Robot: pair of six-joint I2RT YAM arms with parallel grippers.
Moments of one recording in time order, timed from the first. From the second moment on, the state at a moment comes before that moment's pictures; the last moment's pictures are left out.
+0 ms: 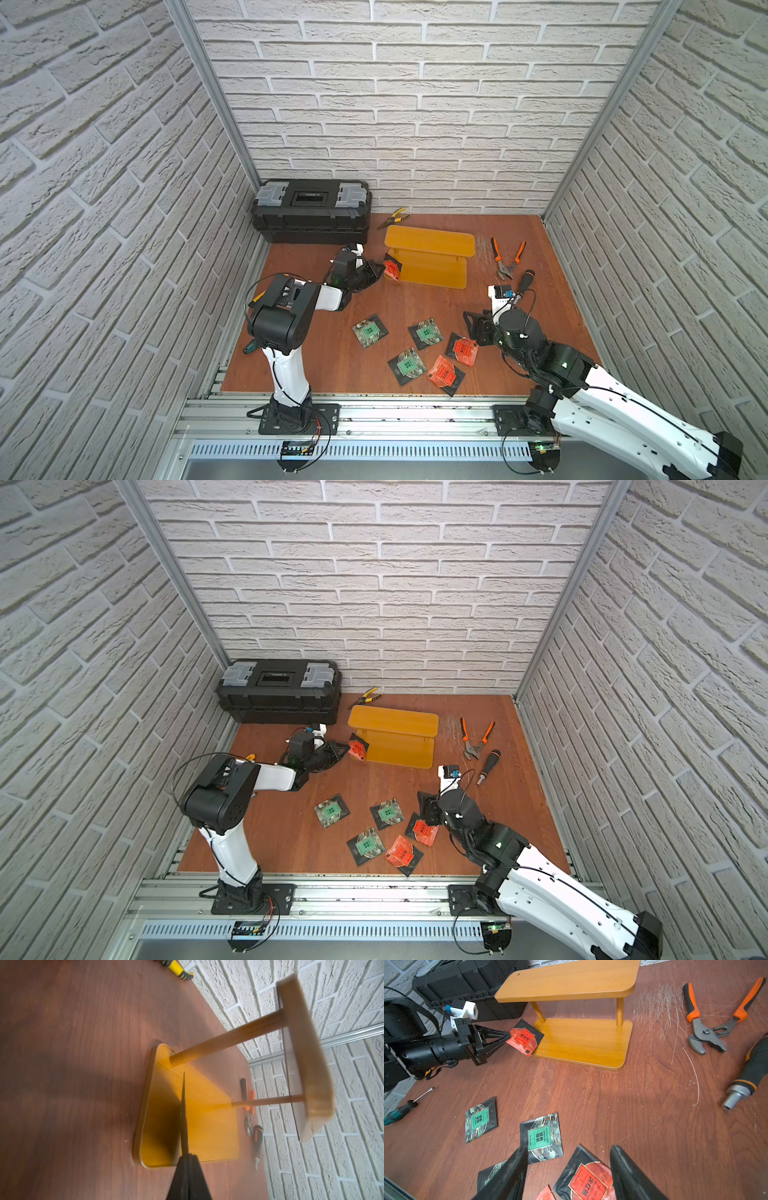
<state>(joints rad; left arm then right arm) -0.33 1.89 0.83 0.60 0.43 -0.88 0.75 0.67 0.56 -0.50 0.37 0.56</state>
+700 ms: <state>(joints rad) -0.33 2.02 0.90 0.62 0.42 -0.93 0.75 0.68 0.56 -0.52 0.37 0.56</state>
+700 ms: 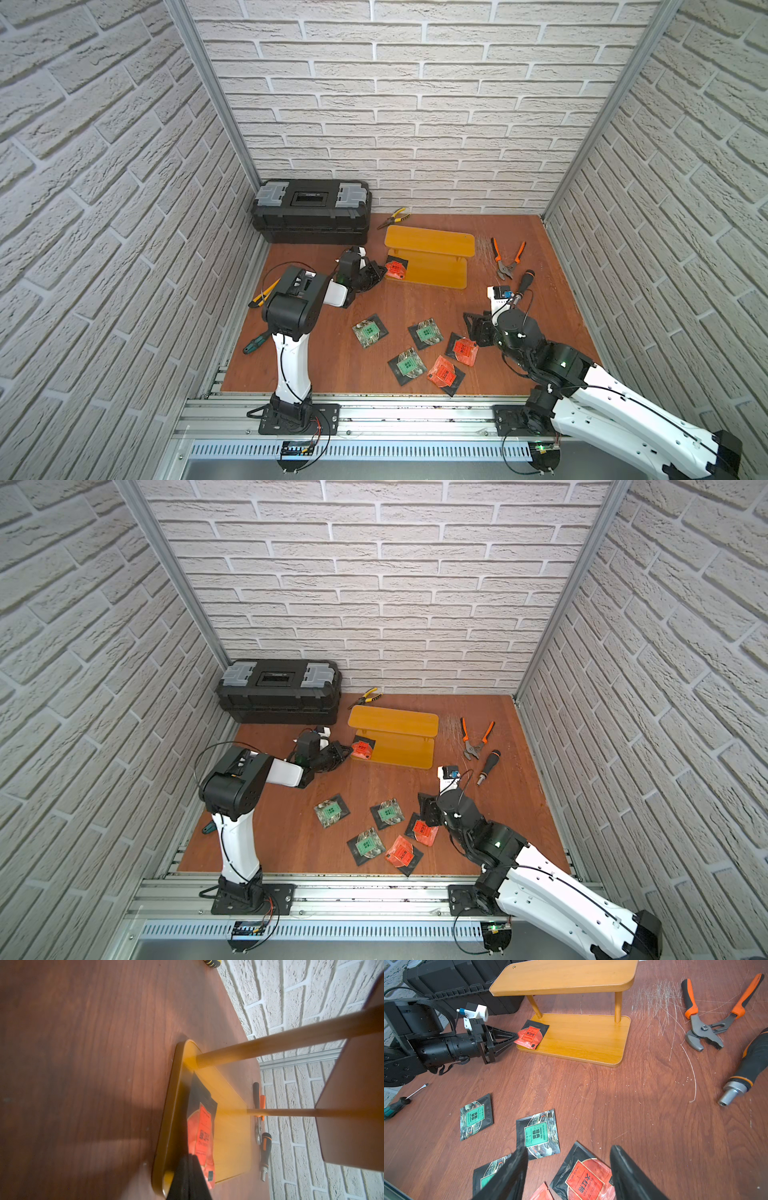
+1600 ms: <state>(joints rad) -0.35 2.05 0.96 0.62 0.42 -0.94 0.75 0.67 0.56 -0.54 0.37 0.56</state>
